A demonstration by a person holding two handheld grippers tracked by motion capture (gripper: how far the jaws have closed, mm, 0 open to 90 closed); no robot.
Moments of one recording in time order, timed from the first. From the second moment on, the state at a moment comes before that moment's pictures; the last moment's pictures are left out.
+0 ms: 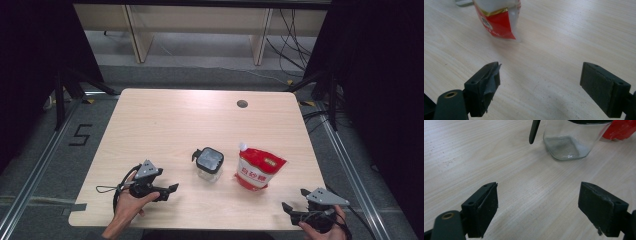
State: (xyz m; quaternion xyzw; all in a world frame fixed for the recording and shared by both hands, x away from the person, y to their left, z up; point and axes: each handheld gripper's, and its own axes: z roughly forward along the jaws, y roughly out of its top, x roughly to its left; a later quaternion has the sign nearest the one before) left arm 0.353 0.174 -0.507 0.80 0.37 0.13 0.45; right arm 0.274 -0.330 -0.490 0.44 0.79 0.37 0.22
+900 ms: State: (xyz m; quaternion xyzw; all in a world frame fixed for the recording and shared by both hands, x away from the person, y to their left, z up) left arm 0.396 0.154 -0.497 0.79 0.35 0.19 0.47; right arm 0.273 -0.329 -0.490 0.44 0.79 0.37 0.21
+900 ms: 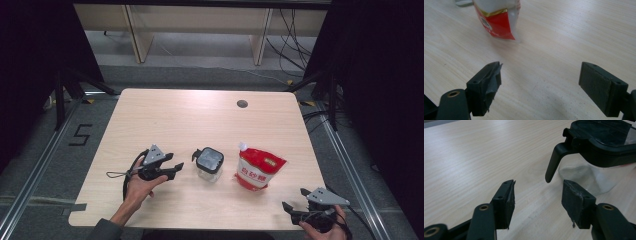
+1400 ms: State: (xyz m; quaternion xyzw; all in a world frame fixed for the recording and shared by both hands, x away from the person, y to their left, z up) left arm 0.415 0.112 -0.506 0.80 0.31 0.19 0.48; right arm 0.275 -0.332 -0.491 0.43 0.79 0.37 0.21
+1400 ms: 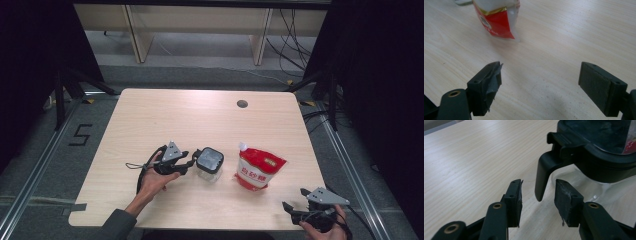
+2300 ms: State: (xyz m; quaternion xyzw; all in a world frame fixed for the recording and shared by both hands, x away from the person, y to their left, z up) left arm 0.418 0.106 -0.508 0.81 0.28 0.19 0.49; right arm 0.275 -0.332 -0.490 0.43 0.80 0.37 0.21
